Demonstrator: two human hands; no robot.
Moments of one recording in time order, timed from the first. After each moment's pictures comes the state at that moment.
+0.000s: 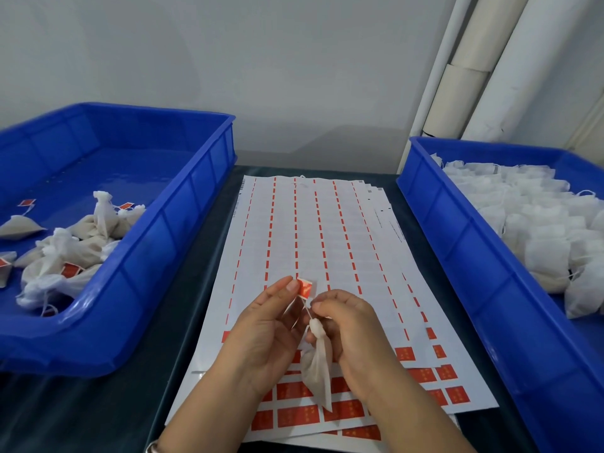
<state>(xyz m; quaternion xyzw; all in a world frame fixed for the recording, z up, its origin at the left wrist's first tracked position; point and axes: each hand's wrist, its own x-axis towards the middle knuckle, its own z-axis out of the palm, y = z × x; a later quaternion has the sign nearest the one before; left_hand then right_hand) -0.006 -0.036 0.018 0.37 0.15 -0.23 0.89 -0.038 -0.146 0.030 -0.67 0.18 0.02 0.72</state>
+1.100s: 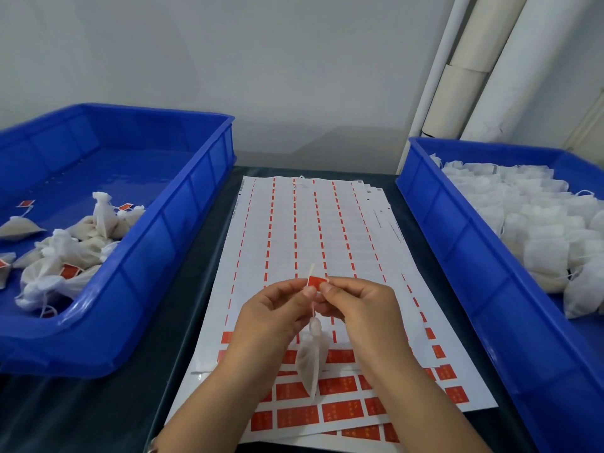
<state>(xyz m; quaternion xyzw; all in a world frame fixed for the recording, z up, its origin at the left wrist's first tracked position) -0.013 -0.041 0.027 0.66 0.06 -0.15 0.73 -0.031 -0.163 0.036 -0.75 0.09 -0.11 0.64</state>
